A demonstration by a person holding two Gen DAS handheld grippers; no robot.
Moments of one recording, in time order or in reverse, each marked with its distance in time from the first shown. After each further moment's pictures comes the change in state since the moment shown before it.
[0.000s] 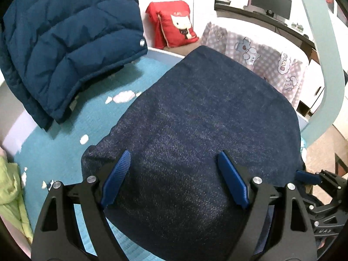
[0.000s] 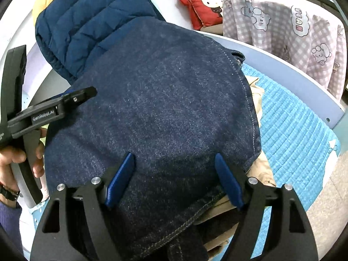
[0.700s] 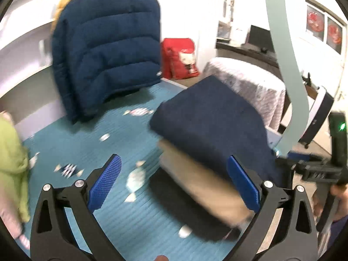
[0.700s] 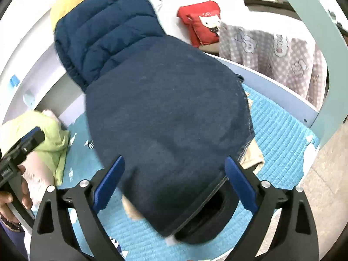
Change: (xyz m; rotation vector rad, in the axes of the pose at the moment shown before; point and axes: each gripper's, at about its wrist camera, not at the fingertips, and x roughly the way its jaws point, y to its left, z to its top) left arm -0.195 0.031 -0.115 -0.102 -0.213 -0.008; right arm -0.101 0.055 -0.035 -0.033 -0.094 -0.050
